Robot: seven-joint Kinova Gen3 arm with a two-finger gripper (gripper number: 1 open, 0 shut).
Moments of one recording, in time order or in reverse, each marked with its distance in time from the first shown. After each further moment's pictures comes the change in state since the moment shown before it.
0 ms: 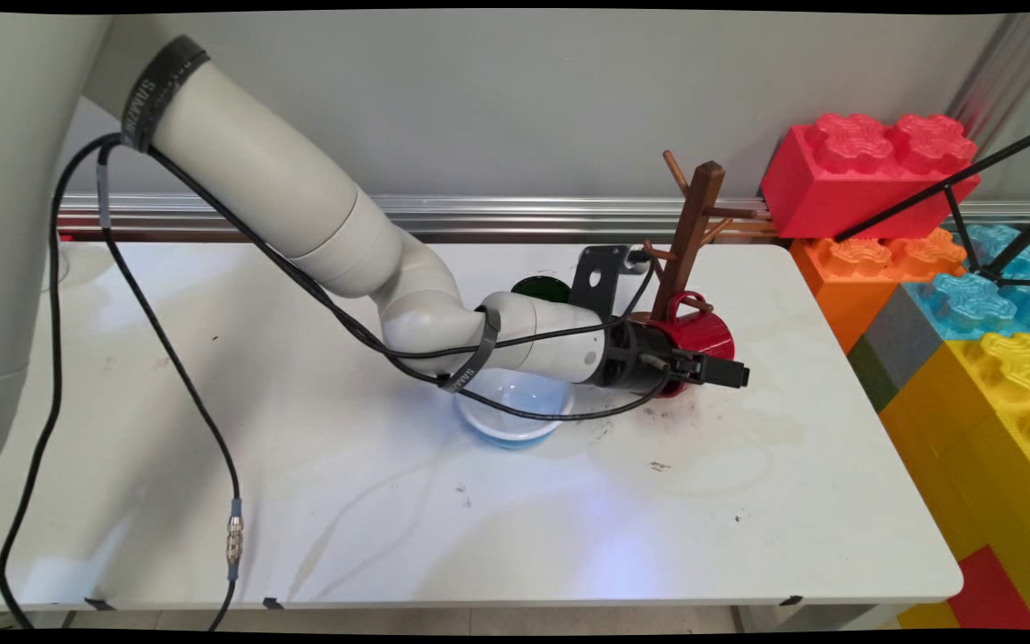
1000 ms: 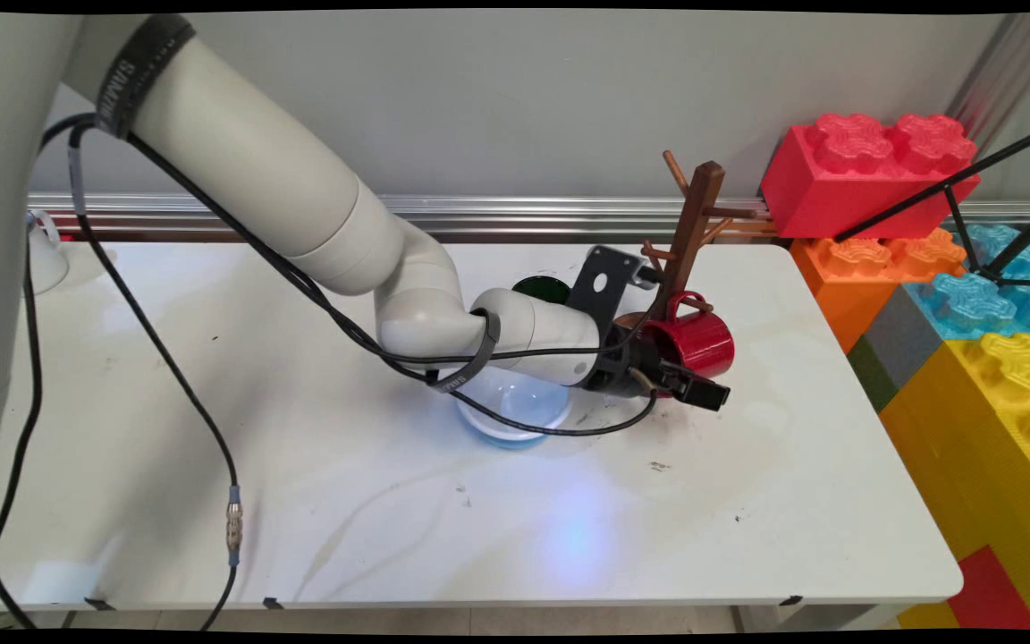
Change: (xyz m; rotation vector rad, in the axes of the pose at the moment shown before) arm -0.001 0.006 -0.010 0.076 -0.069 0.212
